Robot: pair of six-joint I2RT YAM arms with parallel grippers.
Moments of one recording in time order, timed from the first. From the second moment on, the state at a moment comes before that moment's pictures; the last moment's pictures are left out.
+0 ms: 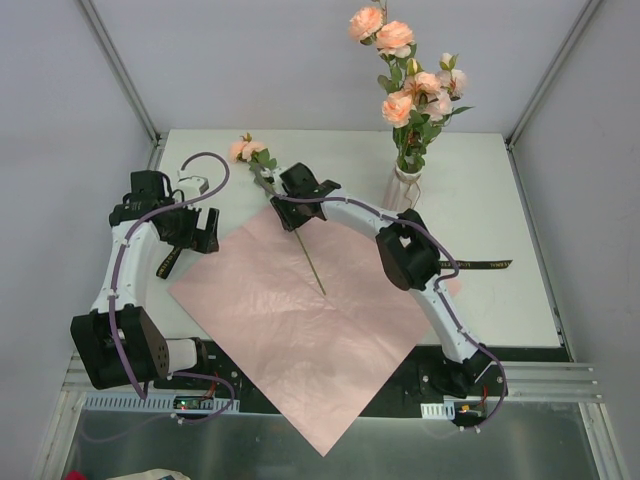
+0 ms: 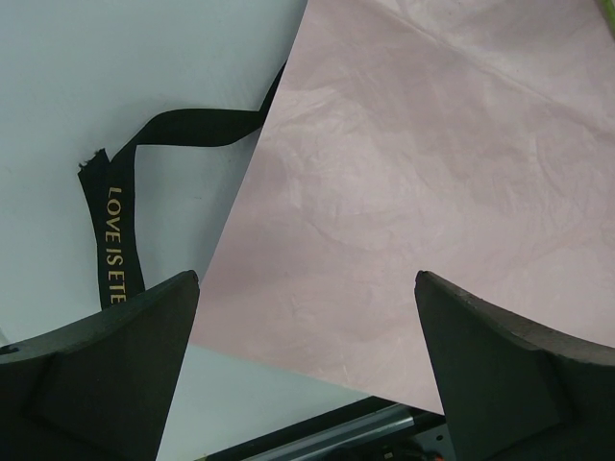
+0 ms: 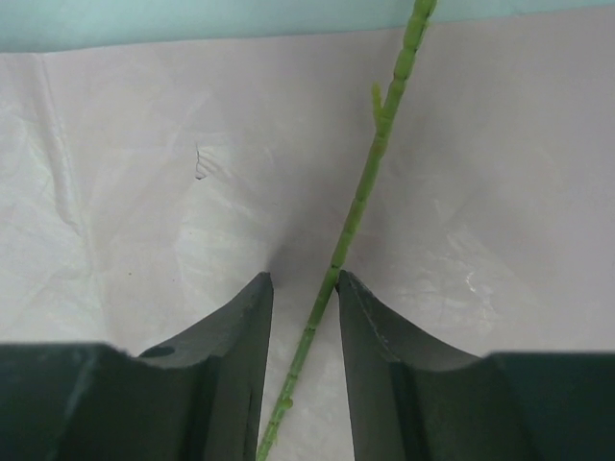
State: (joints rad) left arm 0.19 1.27 1.08 -0.88 0.40 0.37; right arm 0.79 2.43 2.04 -0.51 -0.09 0.04
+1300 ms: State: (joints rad) left arm 0.19 1.15 1.03 -0.90 0.37 0.36; right arm 0.71 1.31 1.49 0.24 -0.05 0.02
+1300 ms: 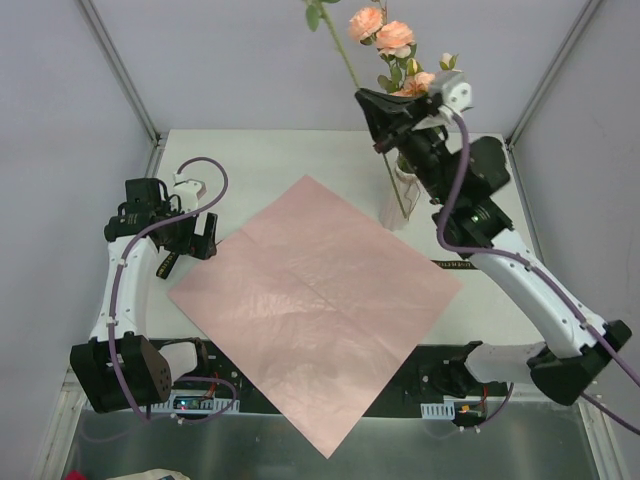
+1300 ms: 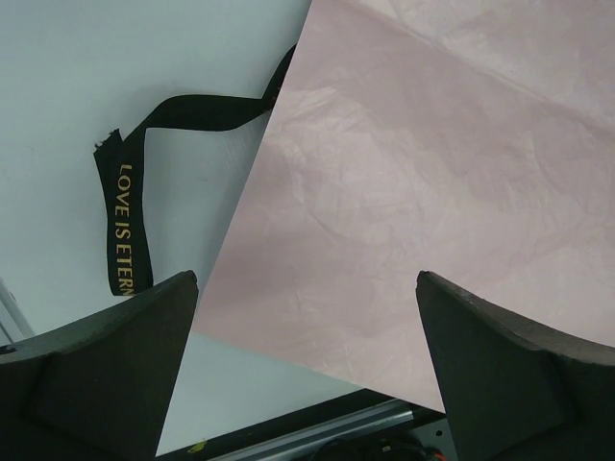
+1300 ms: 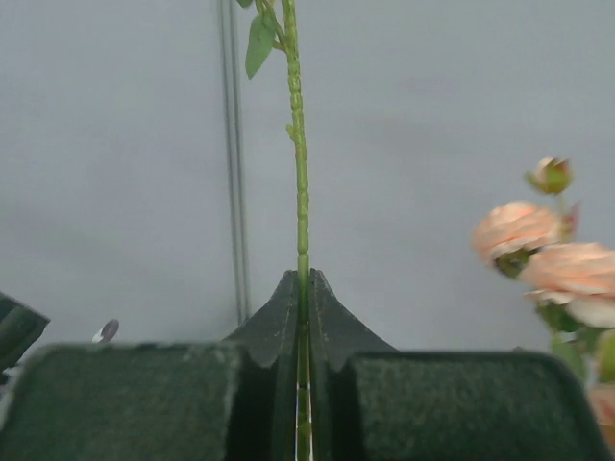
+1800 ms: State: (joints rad) left arm 0.19 1.18 1.08 -0.90 0.36 0.36; right arm 0.53 1.18 1.19 0.88 0.17 -0.11
